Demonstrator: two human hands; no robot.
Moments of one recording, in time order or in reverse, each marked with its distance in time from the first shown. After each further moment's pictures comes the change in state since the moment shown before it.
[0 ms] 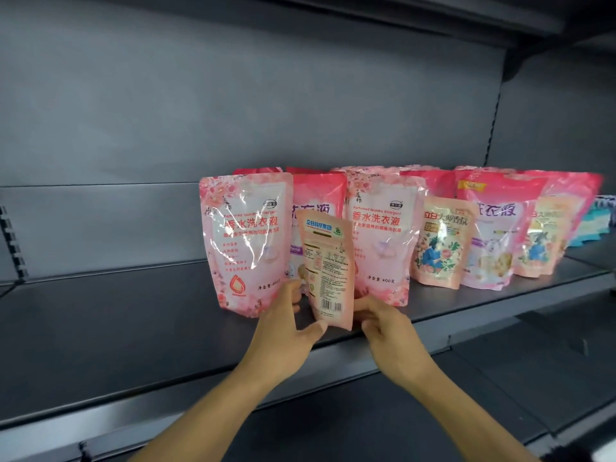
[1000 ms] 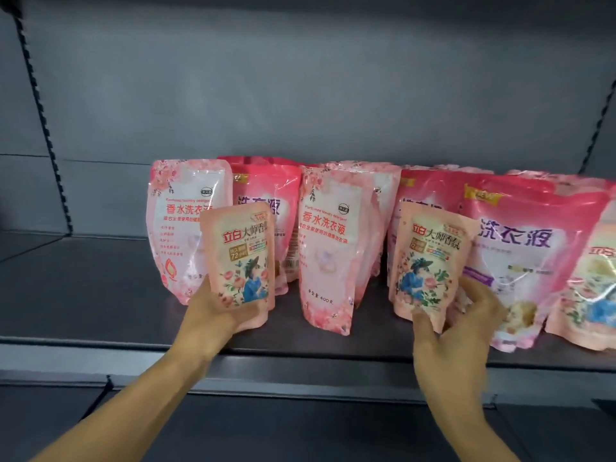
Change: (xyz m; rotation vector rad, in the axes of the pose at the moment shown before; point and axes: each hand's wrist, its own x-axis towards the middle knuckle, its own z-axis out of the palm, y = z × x) left_hand 0.031 0.046 0.073 -0.416 0.467 -0.199; right_hand 0.057 0.122 -0.114 0.374 0.457 -0.053
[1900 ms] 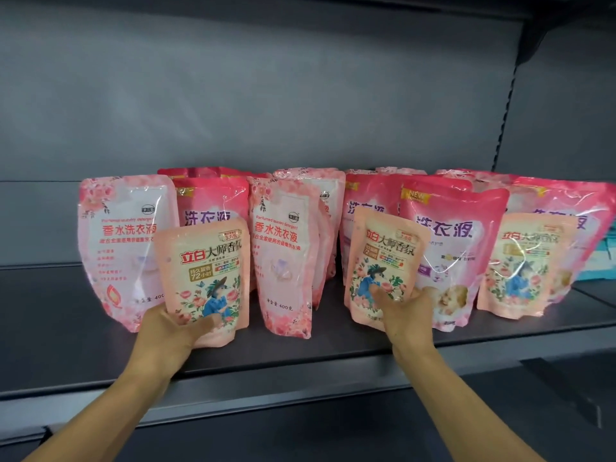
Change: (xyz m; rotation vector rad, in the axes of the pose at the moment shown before) left_hand 0.018 -0.011 -0.004 0.138 0.136 -0.040; right_hand 0.039 0.021 0.006 0.236 -0.013 0.431
